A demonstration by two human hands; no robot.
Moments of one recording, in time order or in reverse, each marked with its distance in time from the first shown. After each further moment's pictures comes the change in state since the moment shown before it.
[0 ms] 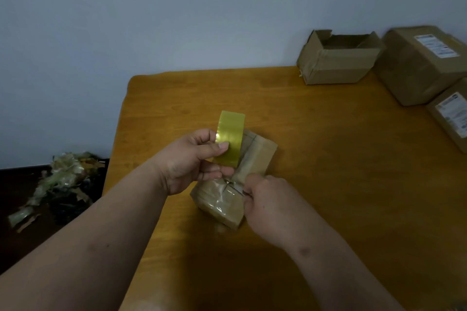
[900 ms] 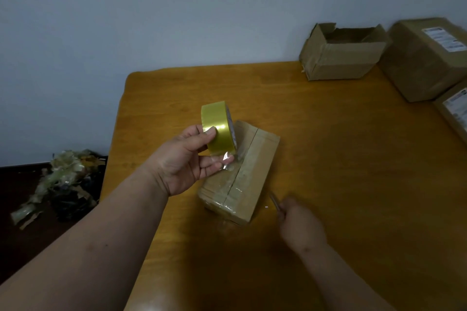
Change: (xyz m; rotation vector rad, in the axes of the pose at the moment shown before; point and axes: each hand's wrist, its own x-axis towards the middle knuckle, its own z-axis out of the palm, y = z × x) left_hand 0.012 -0.002 -0.007 -0.364 0.021 0.009; right_hand 0.031 0.127 0.101 0.006 0.030 0.417
